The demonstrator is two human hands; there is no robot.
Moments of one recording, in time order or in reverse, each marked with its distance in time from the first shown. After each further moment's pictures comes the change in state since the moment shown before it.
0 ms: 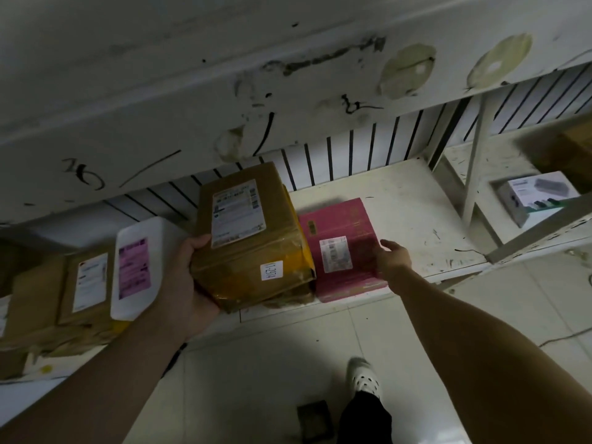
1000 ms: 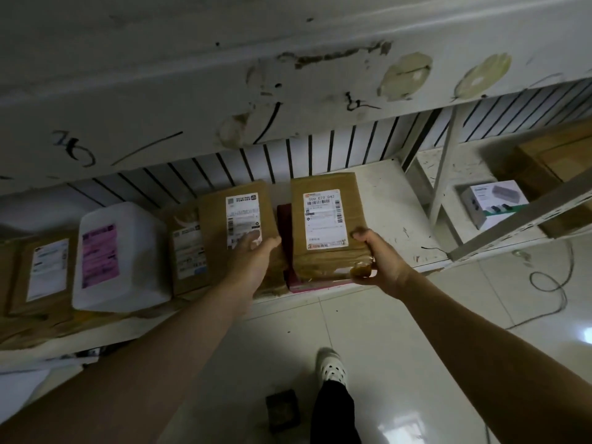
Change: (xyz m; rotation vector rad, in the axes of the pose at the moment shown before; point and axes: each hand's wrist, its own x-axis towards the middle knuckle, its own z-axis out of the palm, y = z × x) left_hand 0.028 -0.056 0.069 0.727 0.177 0.027; right_hand -0.062 -0.025 -0.047 0.108 -0.374 -0.002
